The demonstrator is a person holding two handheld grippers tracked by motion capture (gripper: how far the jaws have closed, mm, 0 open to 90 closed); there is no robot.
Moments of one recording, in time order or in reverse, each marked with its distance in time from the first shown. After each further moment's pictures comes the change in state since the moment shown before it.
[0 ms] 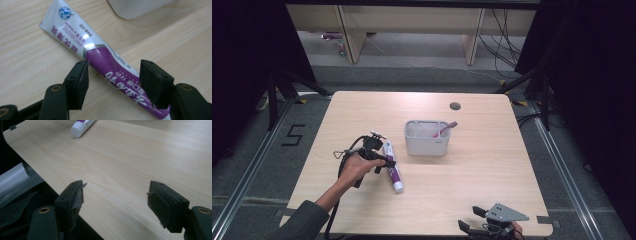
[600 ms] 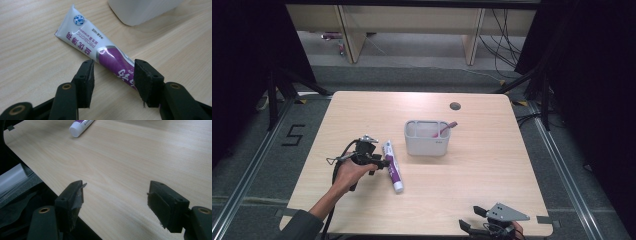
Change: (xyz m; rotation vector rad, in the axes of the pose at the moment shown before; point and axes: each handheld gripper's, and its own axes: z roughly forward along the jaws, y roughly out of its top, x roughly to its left) left arm 0.016 -0.024 -0.006 -0.169 -0.017 0.046; right arm -0.002 0.000 -0.001 0.003 -0.002 -0.005
